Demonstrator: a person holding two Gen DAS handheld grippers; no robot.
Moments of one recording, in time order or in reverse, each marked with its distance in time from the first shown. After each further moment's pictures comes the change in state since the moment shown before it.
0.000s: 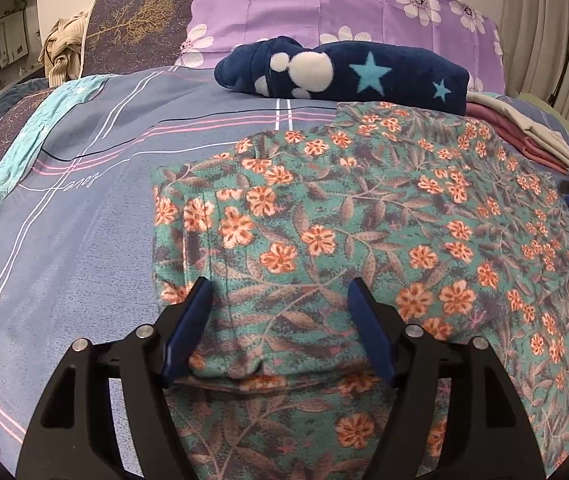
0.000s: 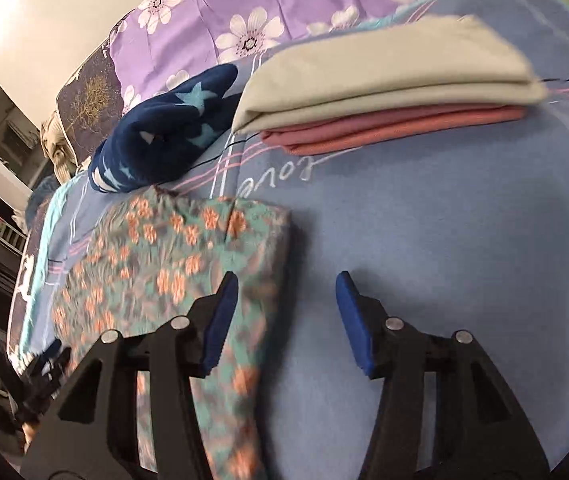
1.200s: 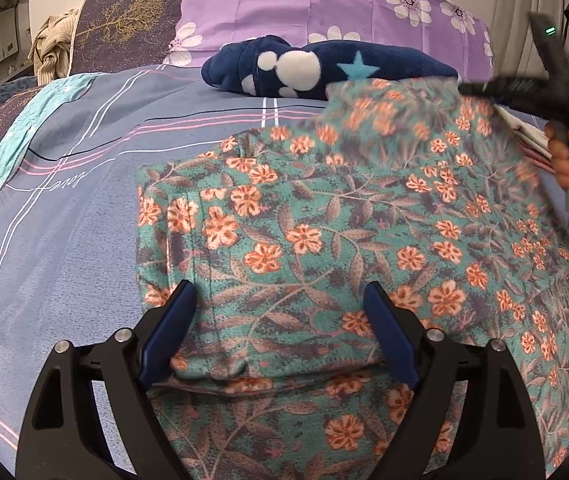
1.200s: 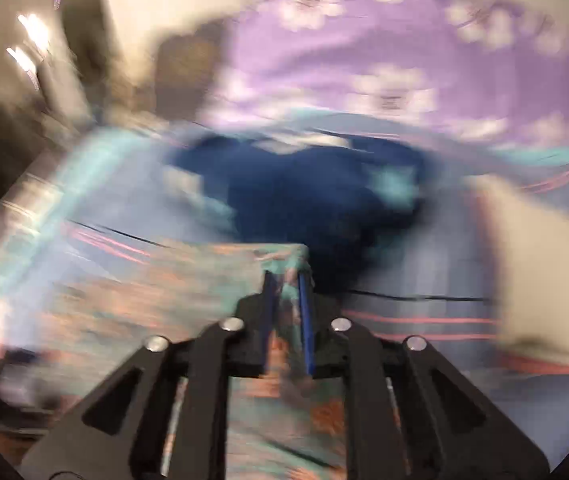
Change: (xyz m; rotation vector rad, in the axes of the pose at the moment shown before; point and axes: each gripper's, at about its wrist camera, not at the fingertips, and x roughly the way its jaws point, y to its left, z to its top) left arm 0.003 -0.001 0.001 -0.002 0.002 -0.053; right arm 0.068 0.168 0.062 -0.499 -0.141 -0.126
